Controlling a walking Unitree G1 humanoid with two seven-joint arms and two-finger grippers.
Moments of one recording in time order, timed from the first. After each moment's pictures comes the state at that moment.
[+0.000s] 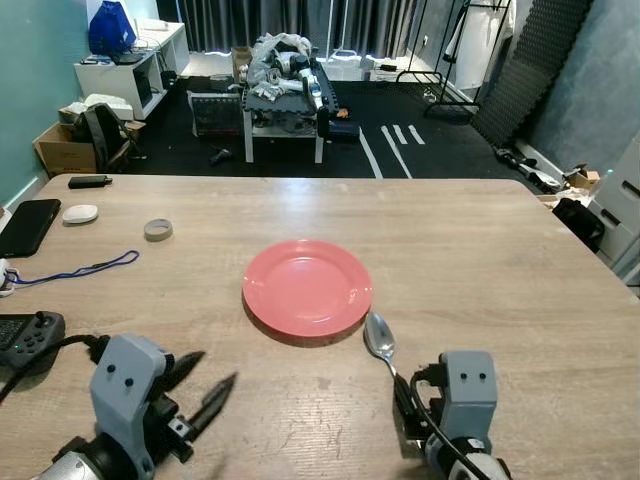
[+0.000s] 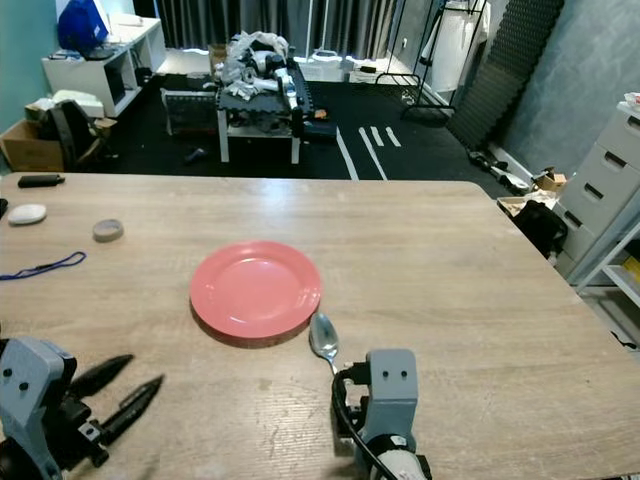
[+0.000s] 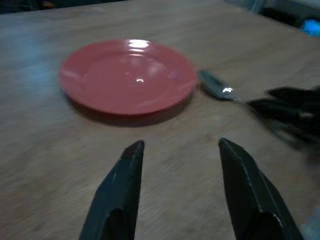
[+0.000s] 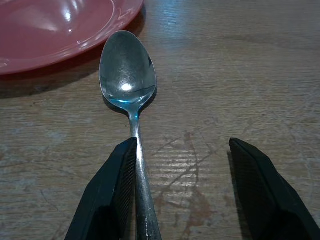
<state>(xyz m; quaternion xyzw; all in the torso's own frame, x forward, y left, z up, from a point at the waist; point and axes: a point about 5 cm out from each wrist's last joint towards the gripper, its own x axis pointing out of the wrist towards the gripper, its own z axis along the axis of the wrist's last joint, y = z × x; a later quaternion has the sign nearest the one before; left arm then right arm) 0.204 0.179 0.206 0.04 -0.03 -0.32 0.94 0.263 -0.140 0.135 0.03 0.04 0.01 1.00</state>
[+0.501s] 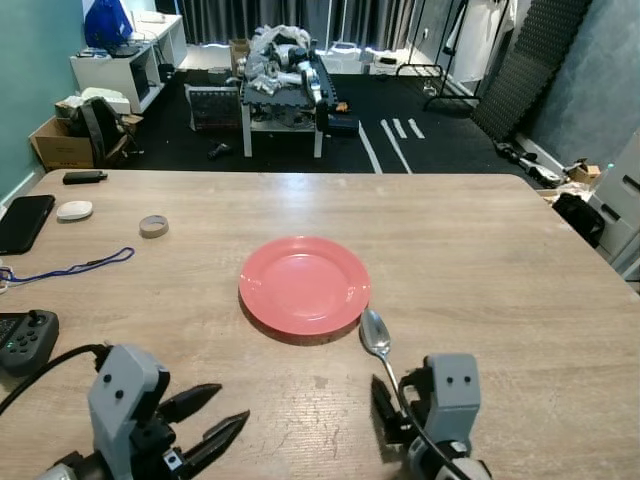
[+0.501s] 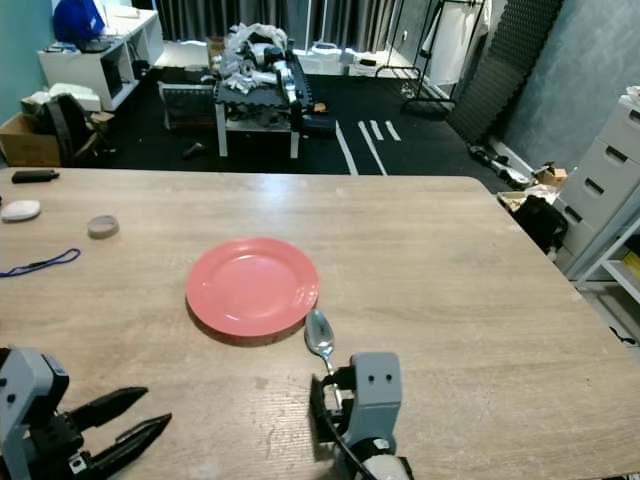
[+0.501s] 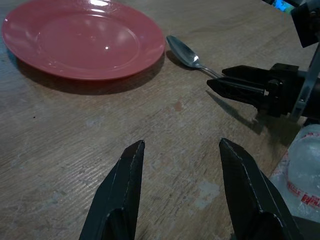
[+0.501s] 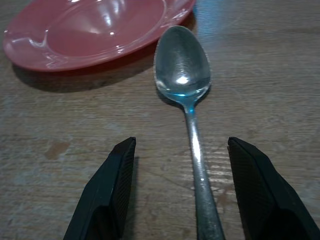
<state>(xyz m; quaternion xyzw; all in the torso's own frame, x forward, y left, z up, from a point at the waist) 0.193 0.179 0.194 0.02 0.03 -0.37 0.93 0.256 -0.117 0.133 0.06 0.03 0.10 0.99</state>
